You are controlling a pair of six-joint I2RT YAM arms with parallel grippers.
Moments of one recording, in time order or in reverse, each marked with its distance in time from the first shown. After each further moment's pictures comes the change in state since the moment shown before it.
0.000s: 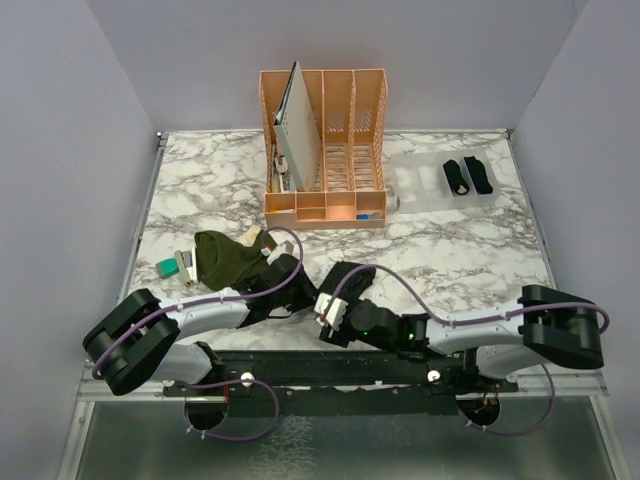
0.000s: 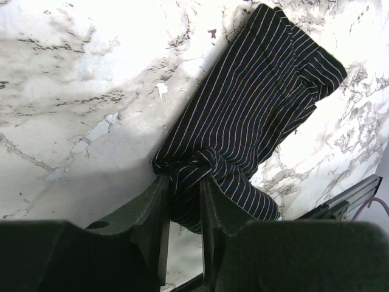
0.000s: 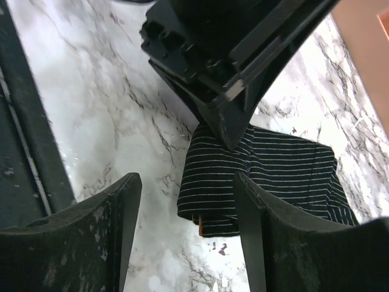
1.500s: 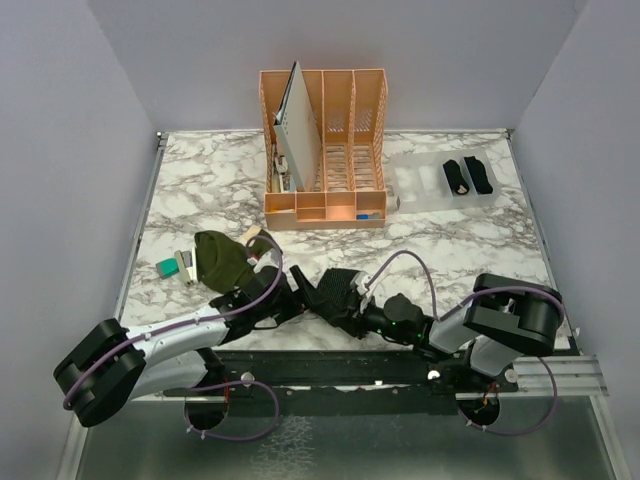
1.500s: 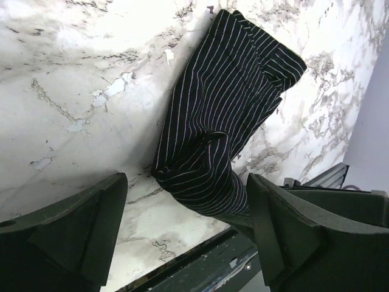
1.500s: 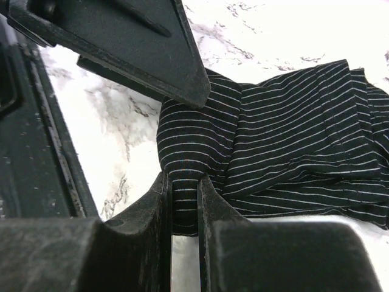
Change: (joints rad) left arm -0.006 -0.227 -0.128 -0.014 0.007 -0.051; right arm -0.170 0.278 -0.264 0.705 -0.217 0.411
